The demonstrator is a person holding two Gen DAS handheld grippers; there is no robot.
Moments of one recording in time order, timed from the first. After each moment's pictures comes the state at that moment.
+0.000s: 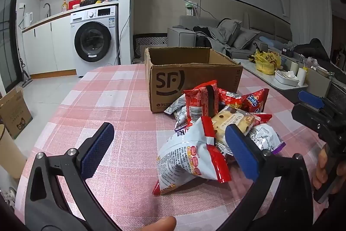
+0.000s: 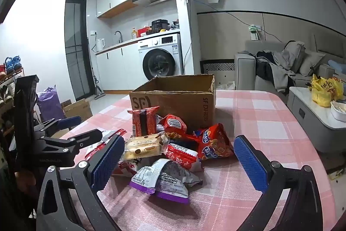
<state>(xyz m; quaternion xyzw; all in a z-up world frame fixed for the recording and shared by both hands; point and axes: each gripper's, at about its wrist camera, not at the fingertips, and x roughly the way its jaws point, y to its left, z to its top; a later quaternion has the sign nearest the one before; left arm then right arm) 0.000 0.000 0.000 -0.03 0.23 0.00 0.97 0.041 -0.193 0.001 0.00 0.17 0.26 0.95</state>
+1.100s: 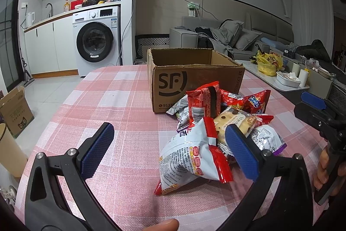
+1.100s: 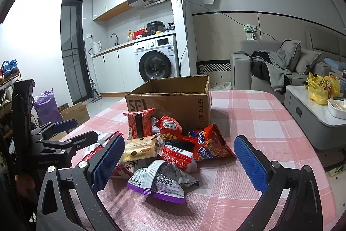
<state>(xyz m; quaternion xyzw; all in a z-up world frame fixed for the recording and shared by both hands) -0.002 0.002 0.000 -0.02 0.23 0.01 0.97 0.044 -0.197 0.001 0.01 0.18 0.25 0.95</state>
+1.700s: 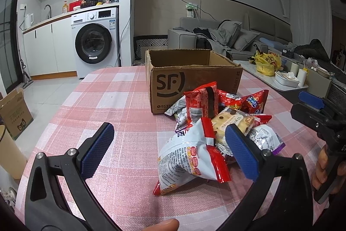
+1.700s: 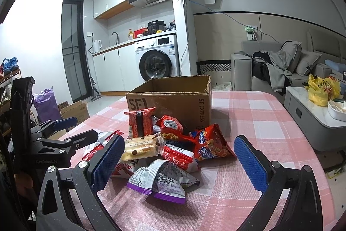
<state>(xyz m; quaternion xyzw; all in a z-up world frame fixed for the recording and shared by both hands) -0.002 0.002 0.002 -0.02 0.23 0.01 0.97 0.044 -0.196 0.001 0.00 0.18 0.25 0.95</state>
